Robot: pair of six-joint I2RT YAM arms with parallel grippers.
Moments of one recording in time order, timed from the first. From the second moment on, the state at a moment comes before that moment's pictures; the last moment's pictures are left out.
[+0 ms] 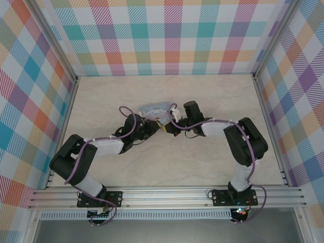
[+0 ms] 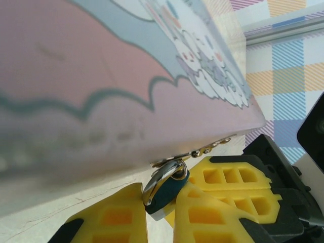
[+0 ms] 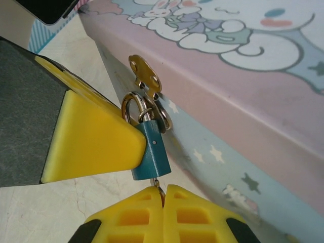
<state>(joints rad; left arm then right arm) -0.57 1.58 0.64 0.43 0.26 -1.11 0.54 1.82 0.94 0.18 -0.70 0.07</state>
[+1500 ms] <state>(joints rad) -0.56 1.37 0.36 0.56 0.23 -1.34 0.70 1.74 0.77 0.27 -0.47 0.66</state>
